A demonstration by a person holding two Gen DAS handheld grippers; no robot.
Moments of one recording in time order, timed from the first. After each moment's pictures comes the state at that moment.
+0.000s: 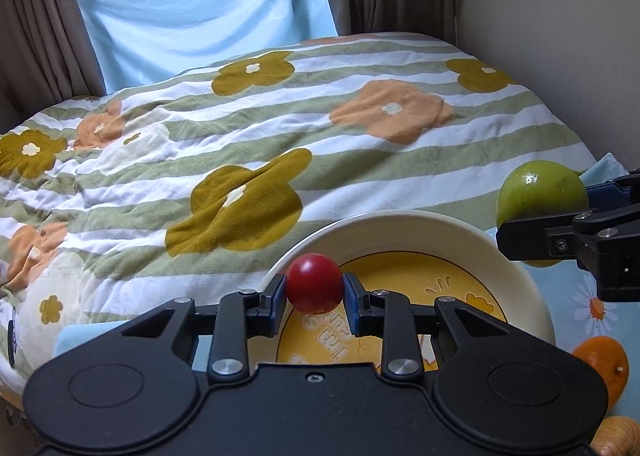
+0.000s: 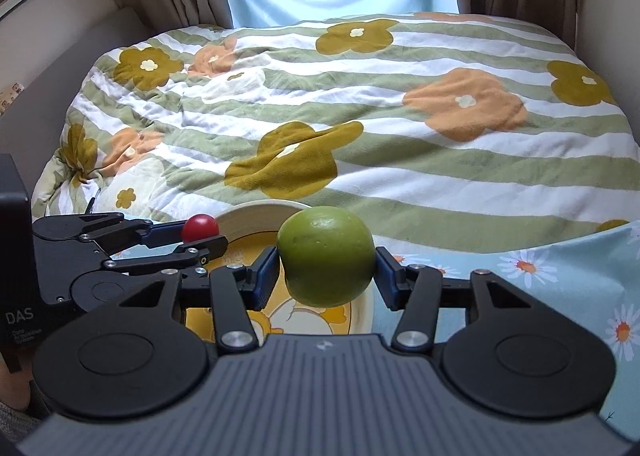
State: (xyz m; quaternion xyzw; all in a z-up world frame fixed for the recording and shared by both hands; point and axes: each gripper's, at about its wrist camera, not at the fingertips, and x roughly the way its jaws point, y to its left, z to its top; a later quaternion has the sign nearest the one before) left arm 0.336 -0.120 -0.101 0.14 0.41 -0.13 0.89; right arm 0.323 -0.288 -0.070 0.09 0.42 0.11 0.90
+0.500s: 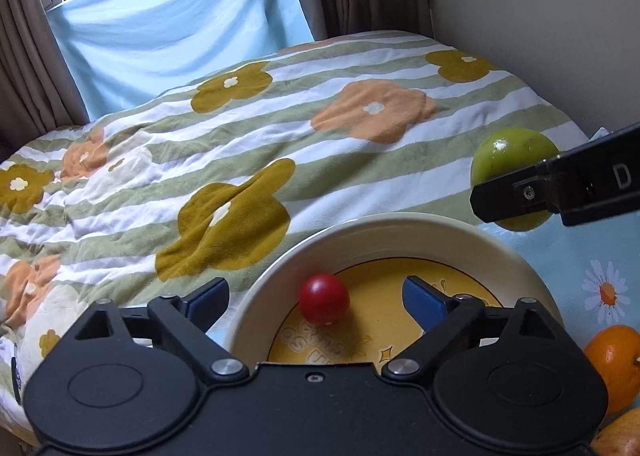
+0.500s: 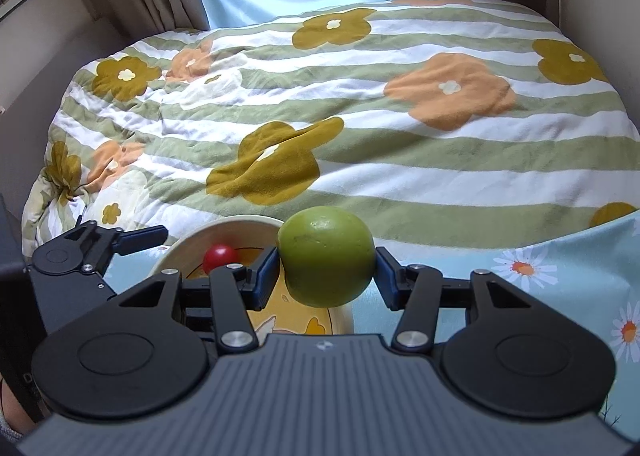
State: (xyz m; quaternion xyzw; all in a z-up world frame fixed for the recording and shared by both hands) left arm 0.340 -0.132 -0.109 0.18 0.39 -0.15 0.89; right arm 0.347 -0.301 -0.079 0.12 0.44 0.08 0.89
